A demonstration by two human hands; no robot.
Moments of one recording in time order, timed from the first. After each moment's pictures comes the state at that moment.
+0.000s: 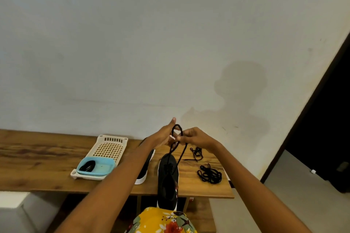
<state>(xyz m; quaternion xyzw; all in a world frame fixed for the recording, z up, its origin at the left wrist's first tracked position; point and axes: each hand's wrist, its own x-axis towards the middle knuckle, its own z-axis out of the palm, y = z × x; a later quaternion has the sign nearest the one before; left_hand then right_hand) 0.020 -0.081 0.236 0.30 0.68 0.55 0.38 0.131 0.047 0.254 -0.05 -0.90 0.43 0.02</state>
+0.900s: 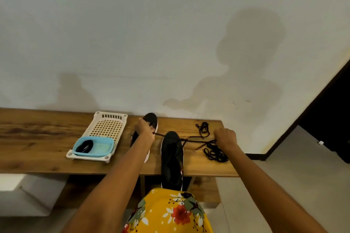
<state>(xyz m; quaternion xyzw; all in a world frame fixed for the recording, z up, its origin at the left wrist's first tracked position) -0.045 -0.064 0.127 -0.22 0.48 0.82 0.22 0.132 0.129 0.142 -0.30 -0.95 -0.11 -0.06</state>
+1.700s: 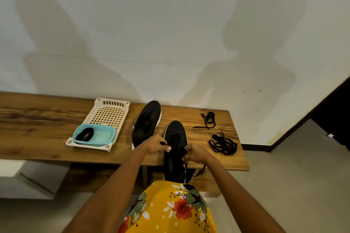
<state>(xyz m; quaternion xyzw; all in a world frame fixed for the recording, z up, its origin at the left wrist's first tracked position) -0.039 -0.088 0.036 0.35 0.80 0.28 0.40 0.096 0.074 0.036 -0.20 -0.90 0.33 -0.20</state>
